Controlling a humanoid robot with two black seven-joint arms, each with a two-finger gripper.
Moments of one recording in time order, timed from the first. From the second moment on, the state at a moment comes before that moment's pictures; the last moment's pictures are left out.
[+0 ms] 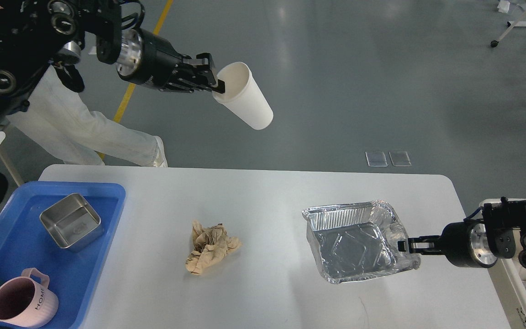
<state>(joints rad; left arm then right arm) -1.40 0.31 -0.51 -0.83 0.99 -0.96 0.22 1.06 -0.97 -0.23 1.61 -1.03 0.24 -0.01</state>
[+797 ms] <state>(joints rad) -1.45 -0.26 -0.37 -0.62 1.02 -0.96 0.23 1.05 -0.96 -0.22 1.62 -1.03 0.23 0.00</state>
